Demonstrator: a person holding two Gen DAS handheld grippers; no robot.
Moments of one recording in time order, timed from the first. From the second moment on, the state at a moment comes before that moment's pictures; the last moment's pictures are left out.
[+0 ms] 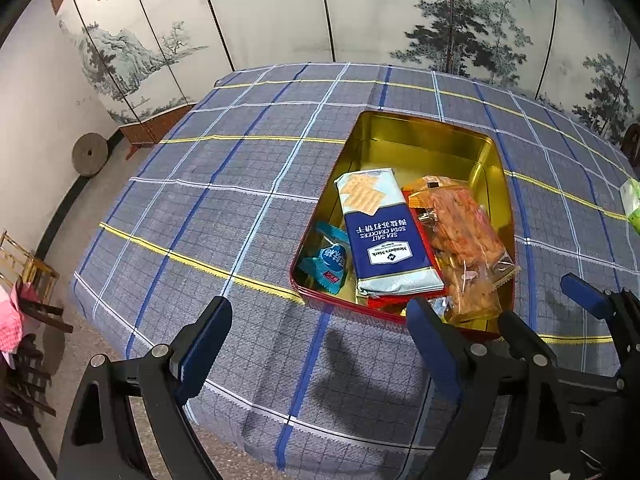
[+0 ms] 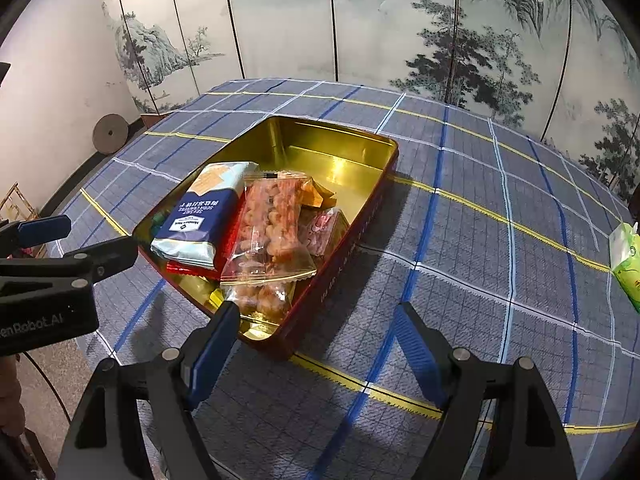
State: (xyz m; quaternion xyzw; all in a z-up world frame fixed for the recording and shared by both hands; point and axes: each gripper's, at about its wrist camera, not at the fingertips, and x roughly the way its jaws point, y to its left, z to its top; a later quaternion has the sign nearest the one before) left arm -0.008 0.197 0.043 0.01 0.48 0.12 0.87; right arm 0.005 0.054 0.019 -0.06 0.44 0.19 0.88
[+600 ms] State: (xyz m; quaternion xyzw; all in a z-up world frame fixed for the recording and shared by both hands) left arm -0.007 0.192 0.043 0.02 0.48 0.12 0.87; right arm 0.007 0.054 0.016 -0.06 0.44 0.19 0.87
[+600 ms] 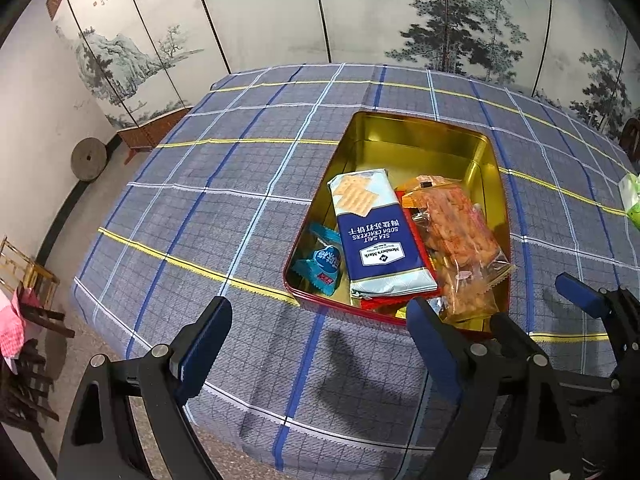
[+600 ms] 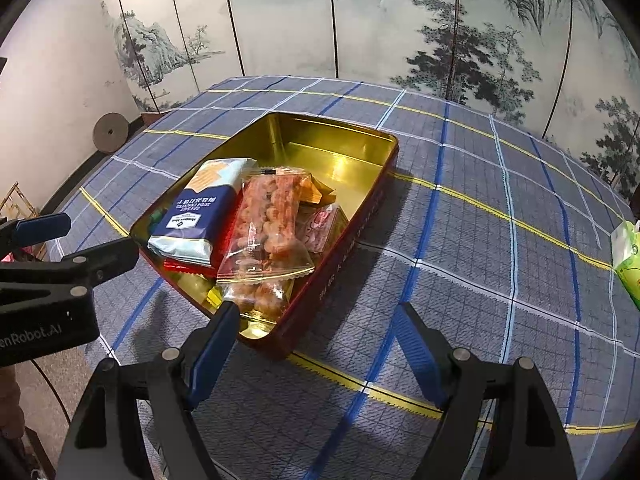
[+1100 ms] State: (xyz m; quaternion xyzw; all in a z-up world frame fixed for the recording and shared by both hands) left arm -0.005 0.190 0.044 0.02 0.48 0.12 0.87; right arm 0.005 0.055 0.015 -0.06 0.44 0.19 0.87
